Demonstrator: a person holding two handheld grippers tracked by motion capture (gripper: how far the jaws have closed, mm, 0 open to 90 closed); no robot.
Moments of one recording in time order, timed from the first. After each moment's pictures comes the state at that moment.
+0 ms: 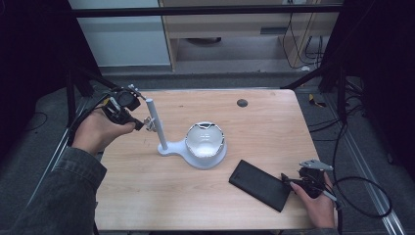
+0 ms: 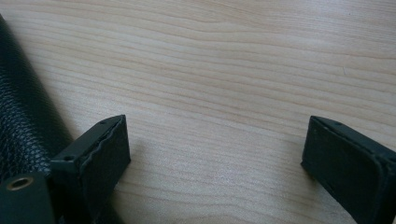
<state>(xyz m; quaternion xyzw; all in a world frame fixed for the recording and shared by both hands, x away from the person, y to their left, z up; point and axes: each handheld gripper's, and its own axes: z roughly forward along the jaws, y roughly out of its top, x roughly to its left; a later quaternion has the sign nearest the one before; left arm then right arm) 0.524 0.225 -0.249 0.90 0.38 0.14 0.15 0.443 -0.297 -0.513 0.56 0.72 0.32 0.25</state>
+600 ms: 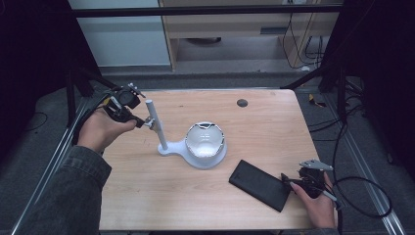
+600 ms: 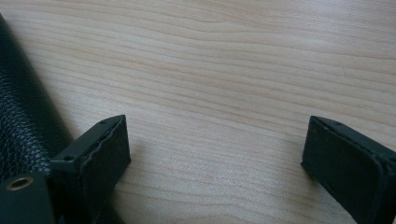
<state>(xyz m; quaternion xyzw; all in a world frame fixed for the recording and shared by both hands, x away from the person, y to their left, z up) 0.535 0.231 -0.260 0.89 0.40 0.14 0.17 0.443 -0.297 -0.513 0.56 0.72 0.32 0.25</state>
